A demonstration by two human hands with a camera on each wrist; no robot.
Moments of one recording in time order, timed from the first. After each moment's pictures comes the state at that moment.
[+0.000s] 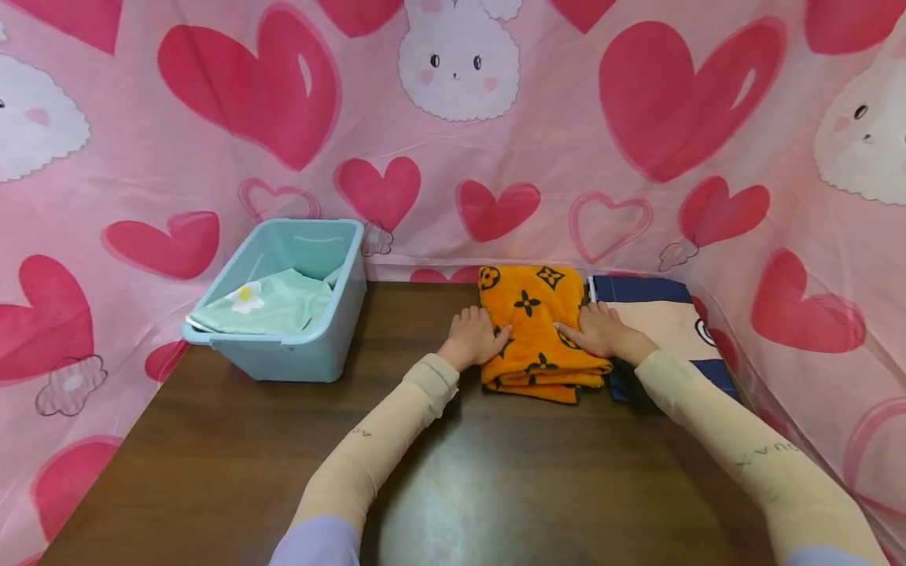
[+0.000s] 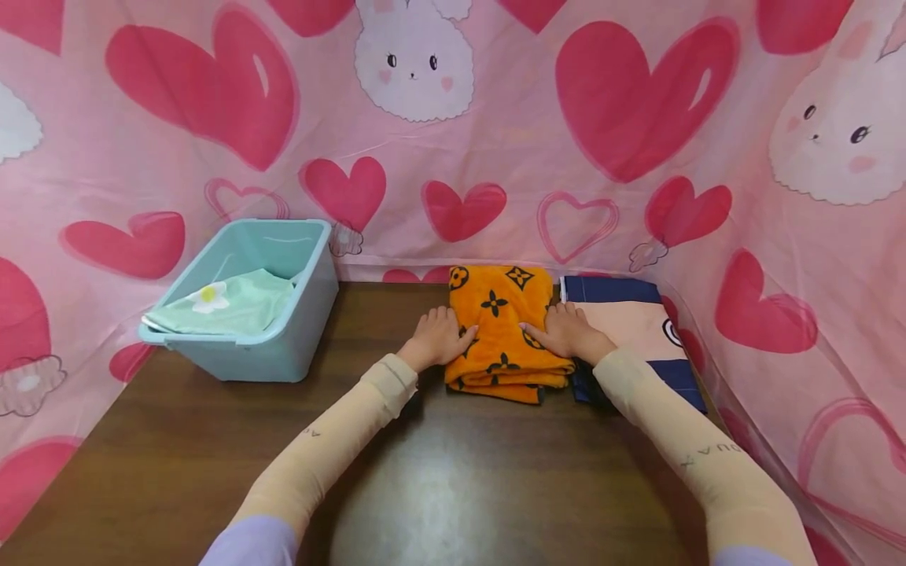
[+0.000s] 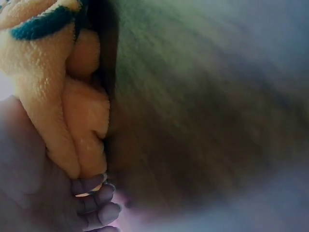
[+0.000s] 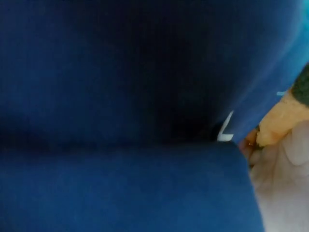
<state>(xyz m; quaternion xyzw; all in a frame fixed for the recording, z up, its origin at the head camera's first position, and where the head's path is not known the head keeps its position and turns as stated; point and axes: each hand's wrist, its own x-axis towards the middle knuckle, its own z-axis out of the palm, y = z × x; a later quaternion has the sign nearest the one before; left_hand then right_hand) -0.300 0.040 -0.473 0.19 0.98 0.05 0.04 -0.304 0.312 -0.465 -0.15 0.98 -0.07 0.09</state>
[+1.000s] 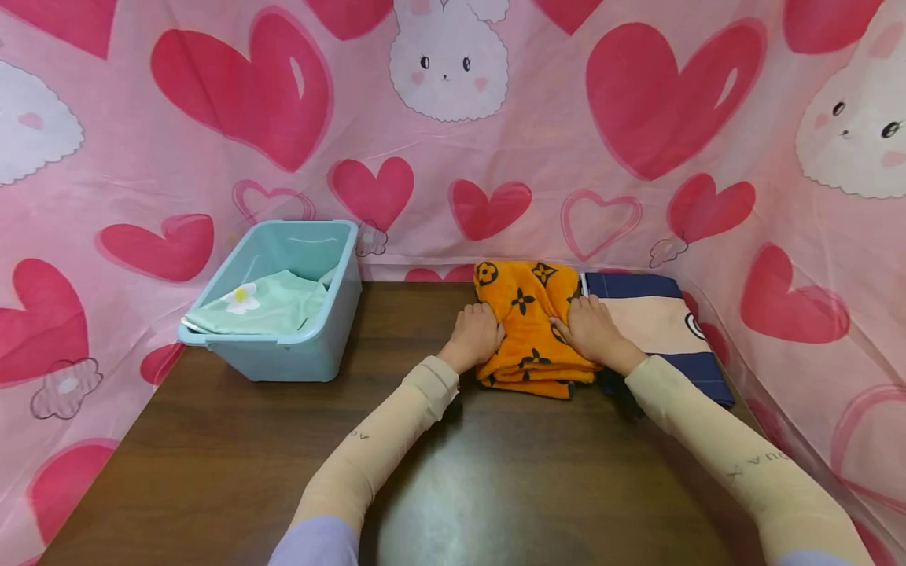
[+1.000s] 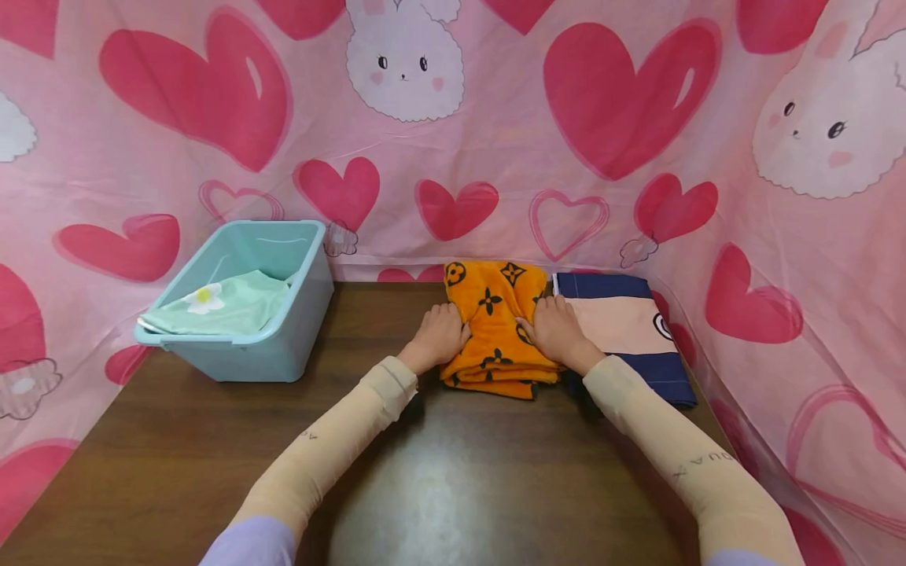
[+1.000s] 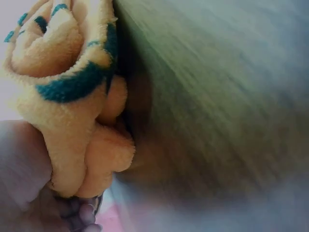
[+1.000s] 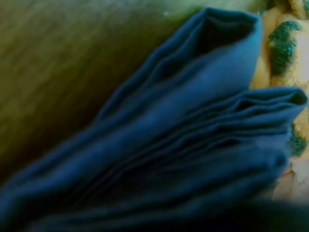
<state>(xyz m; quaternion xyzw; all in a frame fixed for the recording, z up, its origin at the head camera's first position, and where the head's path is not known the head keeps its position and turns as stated) -0.292 0.053 -0.467 0.22 0.97 0.05 -0.03 -0.284 0.299 -0.468 -0.17 0.98 -0.05 -0.06</state>
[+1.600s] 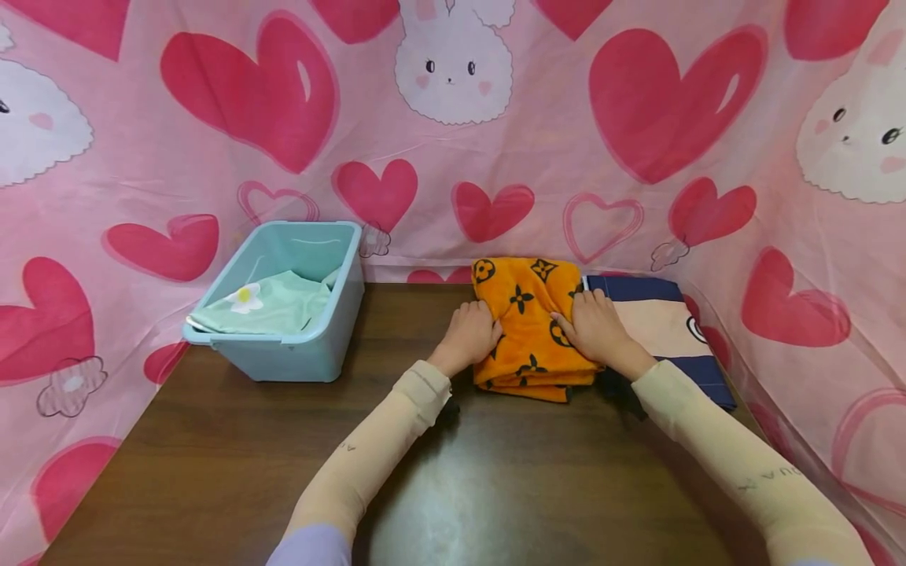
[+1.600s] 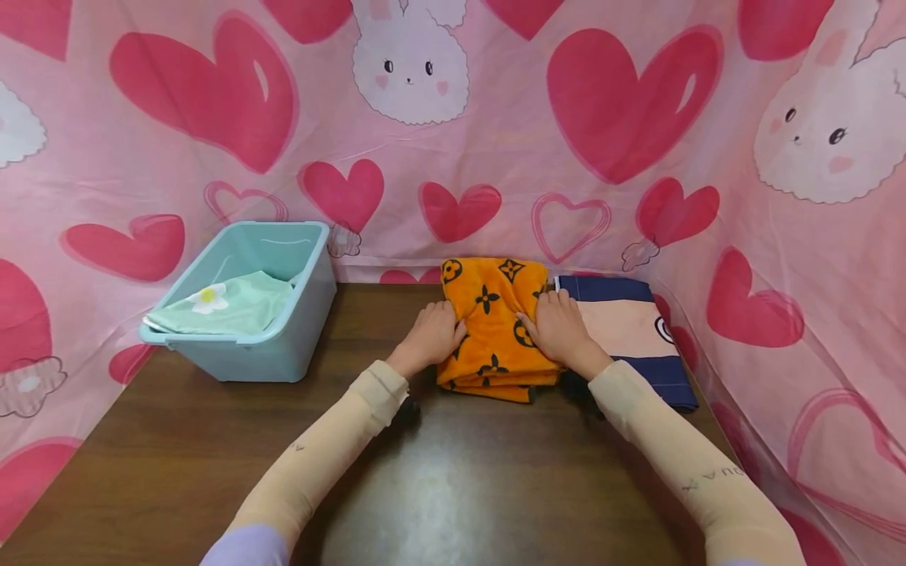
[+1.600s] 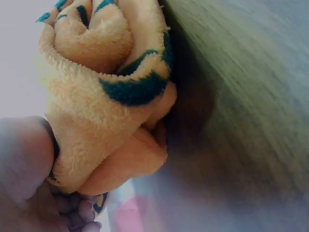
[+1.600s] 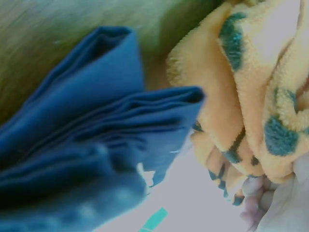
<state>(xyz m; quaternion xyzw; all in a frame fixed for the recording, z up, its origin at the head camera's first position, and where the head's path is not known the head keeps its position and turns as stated) -0.287 0.038 -0.452 0.23 0.96 0.11 -0.06 -0.274 0.291 -0.443 -0.14 0.98 -0.06 -0.08</state>
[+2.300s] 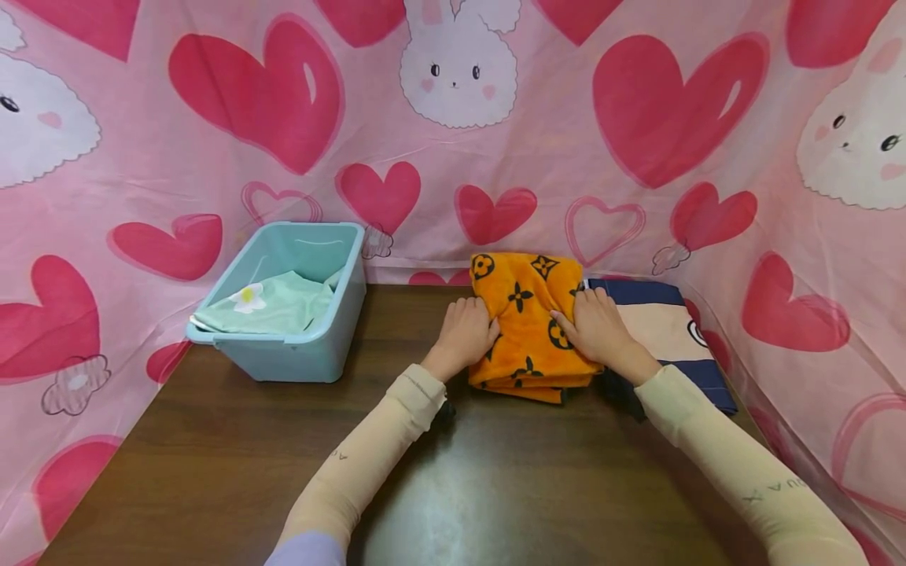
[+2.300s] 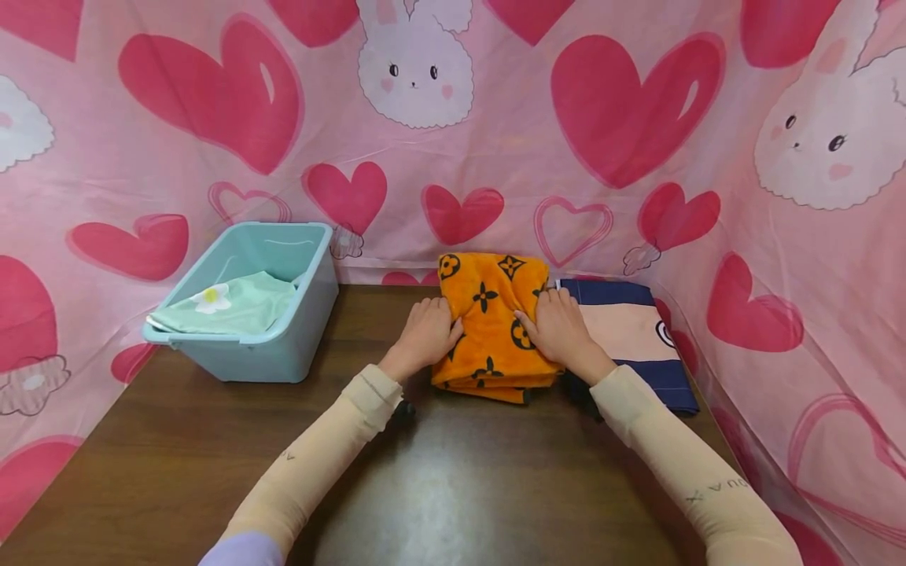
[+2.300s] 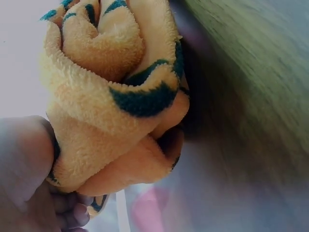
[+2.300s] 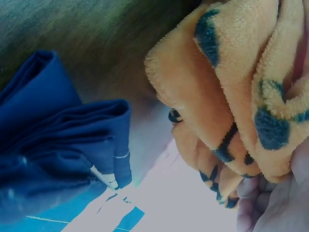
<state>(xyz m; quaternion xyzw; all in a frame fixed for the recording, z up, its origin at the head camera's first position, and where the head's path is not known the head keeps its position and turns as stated) -0.279 0.026 -0.437 0.24 0.96 0.08 -0.12 -0.263 0.283 -0.422 -0.14 0.98 -0.07 -0.07</state>
